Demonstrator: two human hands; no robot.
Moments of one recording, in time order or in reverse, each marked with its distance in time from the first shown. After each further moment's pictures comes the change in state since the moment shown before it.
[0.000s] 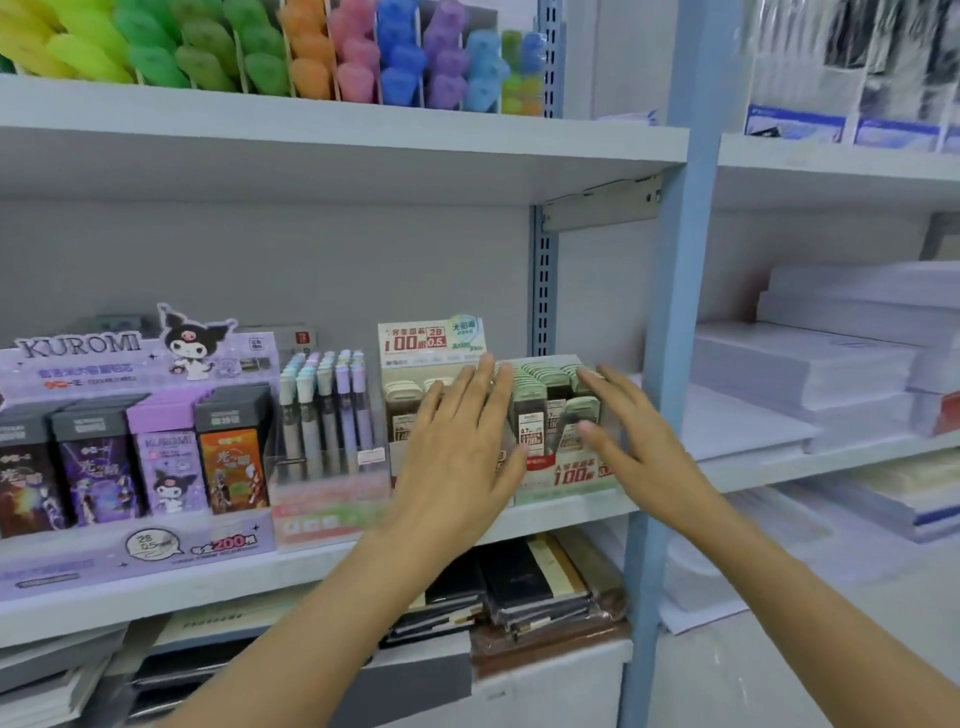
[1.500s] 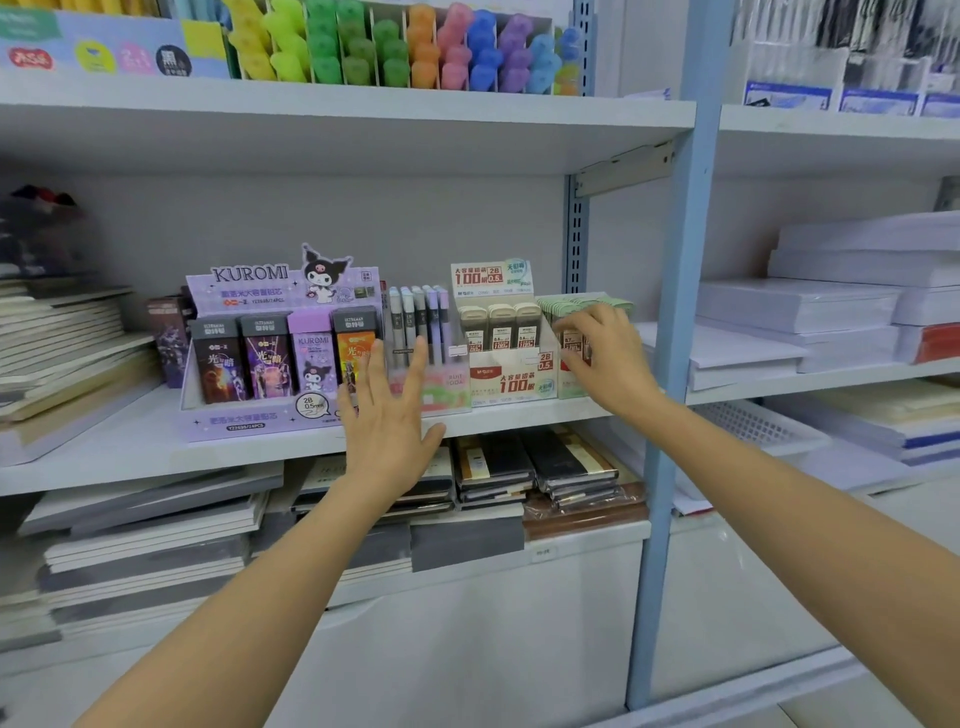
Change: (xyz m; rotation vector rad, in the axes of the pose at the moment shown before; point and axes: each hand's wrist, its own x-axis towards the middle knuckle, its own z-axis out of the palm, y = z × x) left_hand -0.123 -0.068 -0.030 0.036 -0.043 -0.388; right_hand -0.011 -0.068 0.040 -0.343 0.155 -0.090
